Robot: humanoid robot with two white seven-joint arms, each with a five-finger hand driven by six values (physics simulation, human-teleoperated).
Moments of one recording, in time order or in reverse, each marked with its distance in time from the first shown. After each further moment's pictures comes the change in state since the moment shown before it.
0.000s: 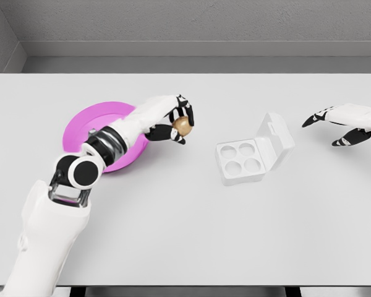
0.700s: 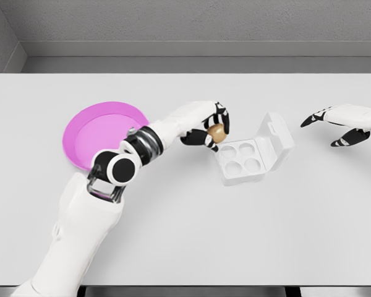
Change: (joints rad) left arm -0.060 -0.100 -0.105 0.112 -0.035 -0.021 0.000; right arm 0.000 0.006 0.001 0.001 0.001 0.000 0.000
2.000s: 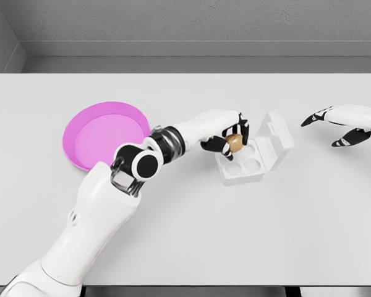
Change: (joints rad) left arm -0.097 -0.001 -0.134 0.104 0.004 -0.001 0.000; right arm 0.000 -0.004 0.000 -0.001 0.000 0.000 -0.001
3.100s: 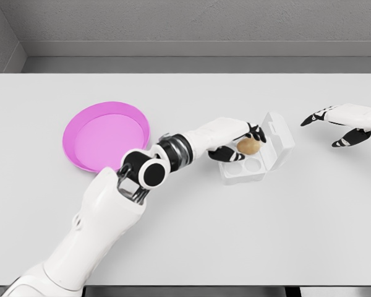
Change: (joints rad) left arm 0.028 0.000 -0.038 -0.062 -0.003 -0.003 0.000; right arm 0.000 0.000 0.000 -0.002 0.000 0.000 0.000
